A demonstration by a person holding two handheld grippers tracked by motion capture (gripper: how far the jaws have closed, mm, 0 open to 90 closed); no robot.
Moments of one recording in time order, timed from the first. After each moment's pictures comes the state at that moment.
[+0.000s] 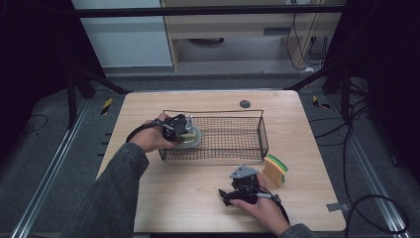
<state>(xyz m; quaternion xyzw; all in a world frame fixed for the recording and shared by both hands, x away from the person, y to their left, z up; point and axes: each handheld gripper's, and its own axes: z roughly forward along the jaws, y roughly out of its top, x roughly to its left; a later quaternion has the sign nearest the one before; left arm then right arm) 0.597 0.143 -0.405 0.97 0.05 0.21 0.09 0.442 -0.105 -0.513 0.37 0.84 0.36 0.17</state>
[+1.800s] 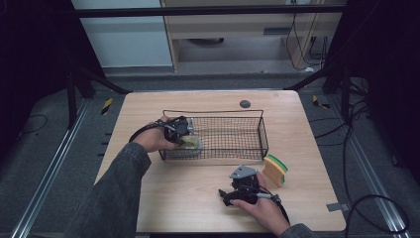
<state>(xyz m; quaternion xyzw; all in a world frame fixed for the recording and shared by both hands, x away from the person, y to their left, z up) 0.605 0.142 -0.420 0.98 0.07 0.18 0.09 0.442 -0.105 -0.513 0.37 0.84 0.36 0.17</state>
